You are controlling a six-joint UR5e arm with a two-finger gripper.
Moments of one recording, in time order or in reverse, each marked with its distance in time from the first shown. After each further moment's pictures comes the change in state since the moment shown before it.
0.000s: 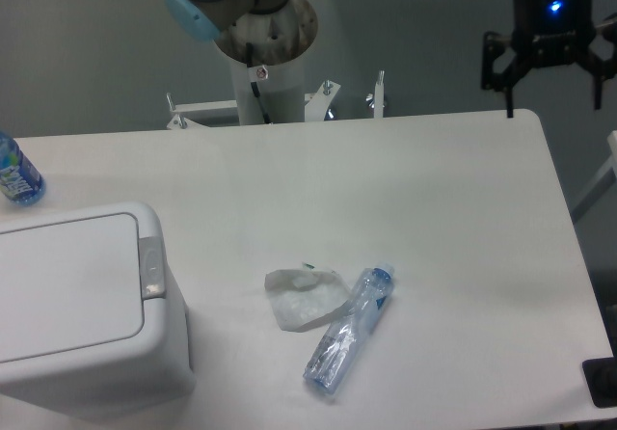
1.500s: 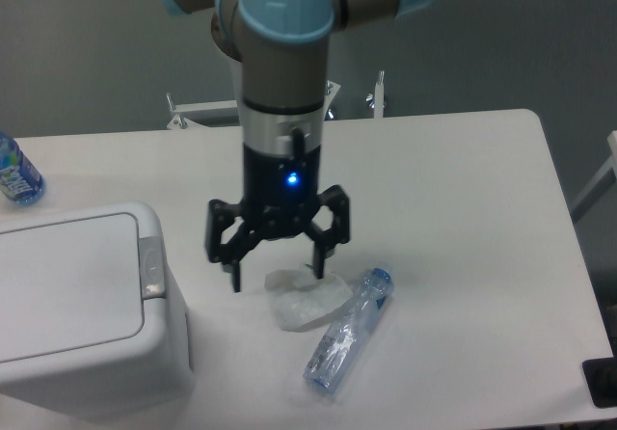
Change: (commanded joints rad) arm -0.489 -0.163 -0.009 0.201 -0.147 -0.936
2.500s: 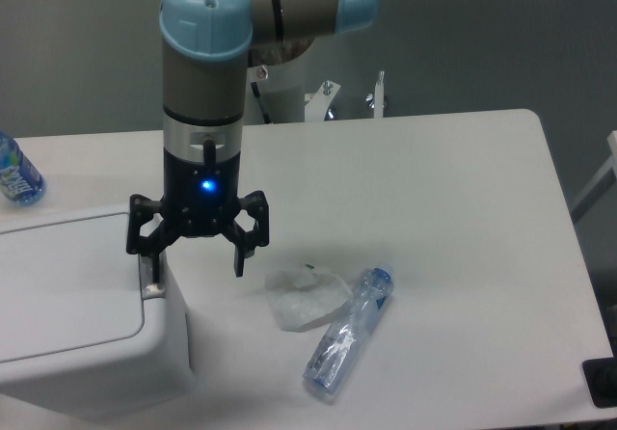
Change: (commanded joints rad) arm -0.077 0.028 -0.054 0.000 -0.005 -0.003
